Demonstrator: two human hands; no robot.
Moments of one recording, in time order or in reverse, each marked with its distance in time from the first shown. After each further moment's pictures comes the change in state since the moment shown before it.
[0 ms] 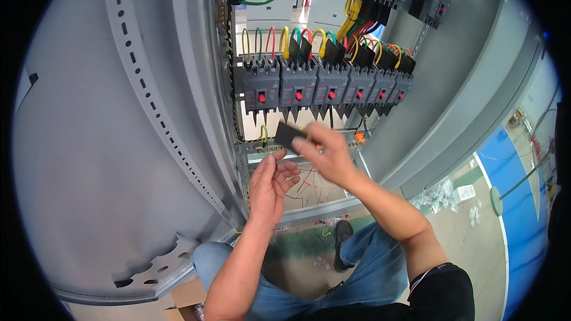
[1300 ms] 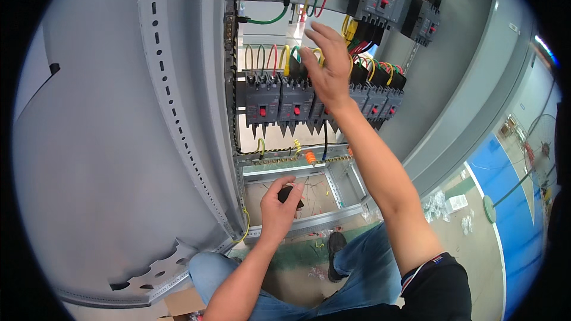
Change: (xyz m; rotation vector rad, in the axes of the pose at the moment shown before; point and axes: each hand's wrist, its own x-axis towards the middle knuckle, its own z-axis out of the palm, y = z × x) left_hand -0.030 -0.010 0.011 0.618 0.070 0.131; right_hand 0.180 0.007 -0.030 -0.456 0.454 -0.737
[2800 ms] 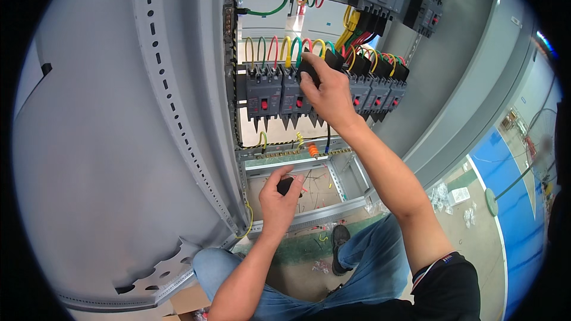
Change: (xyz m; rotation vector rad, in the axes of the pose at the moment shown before) left_hand 0.013 -0.018 -0.003 0.172 0.123 0.237; right_hand -0.040 -0.048 -0.024 0.032 -0.322 0.442
